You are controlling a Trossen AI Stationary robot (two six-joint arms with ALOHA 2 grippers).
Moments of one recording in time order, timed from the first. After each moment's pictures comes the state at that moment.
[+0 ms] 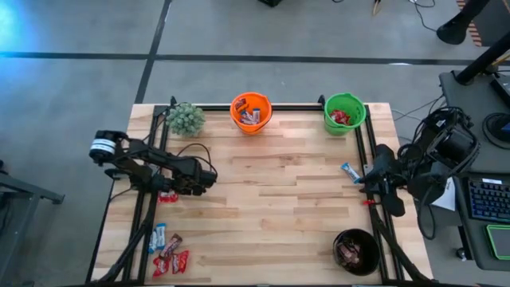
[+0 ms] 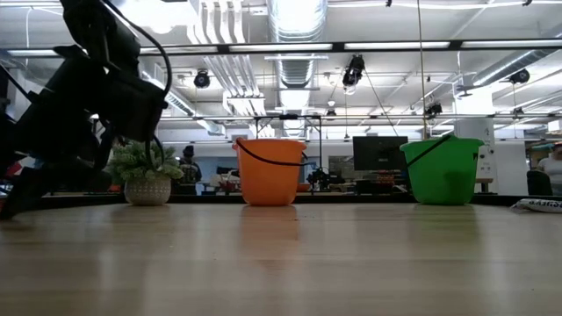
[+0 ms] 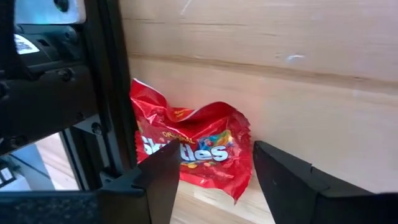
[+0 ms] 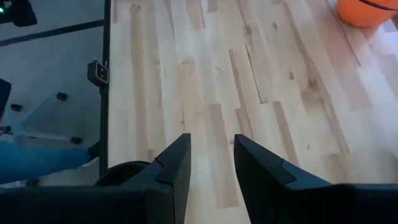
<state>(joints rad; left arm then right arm) -0.04 1.59 0.67 -1.10 0.13 -1.61 0.84 1.09 1.61 -1.53 0.42 0.89</state>
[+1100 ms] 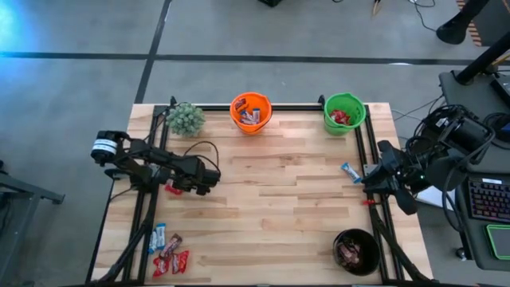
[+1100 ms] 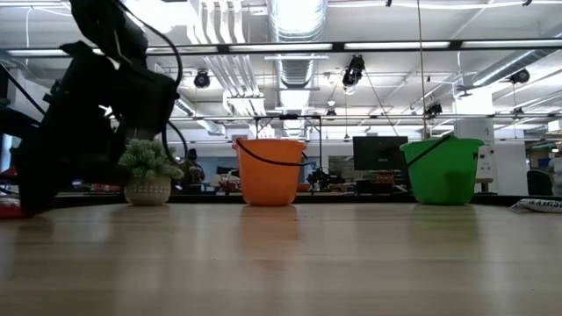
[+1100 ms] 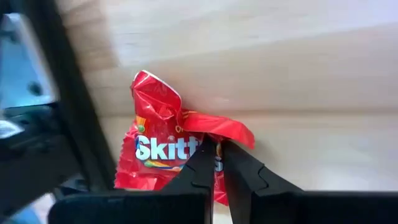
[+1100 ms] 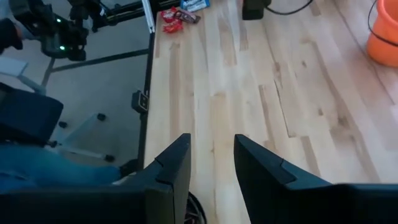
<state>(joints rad) -0.04 1.58 0.72 -1.07 0.00 -1.43 0.84 1.09 1.73 -1.44 0.42 0.80</state>
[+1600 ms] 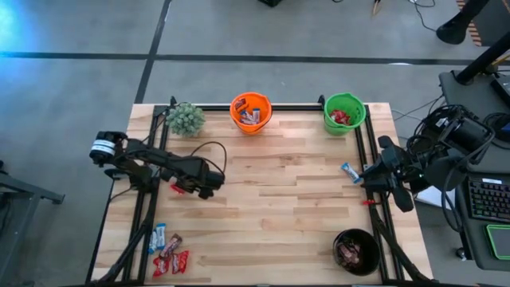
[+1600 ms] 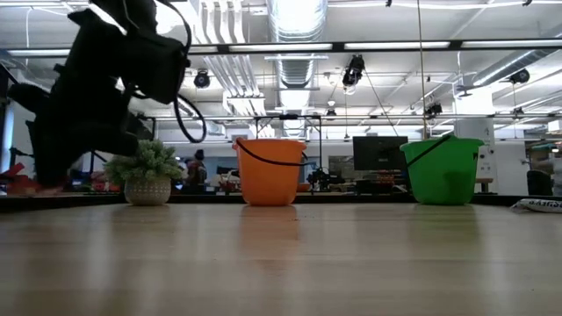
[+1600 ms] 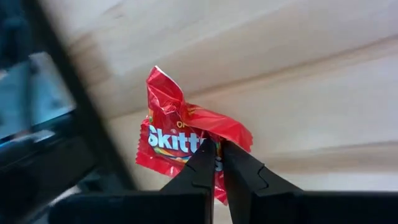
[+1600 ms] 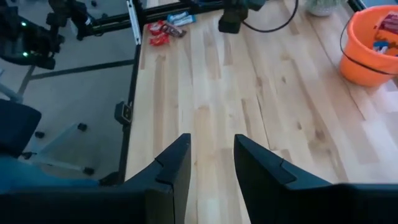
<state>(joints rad) -0.10 1.58 0.88 -1.20 -0.03 -1.31 0.84 1.09 1.73 -1.44 0.50 0.76</state>
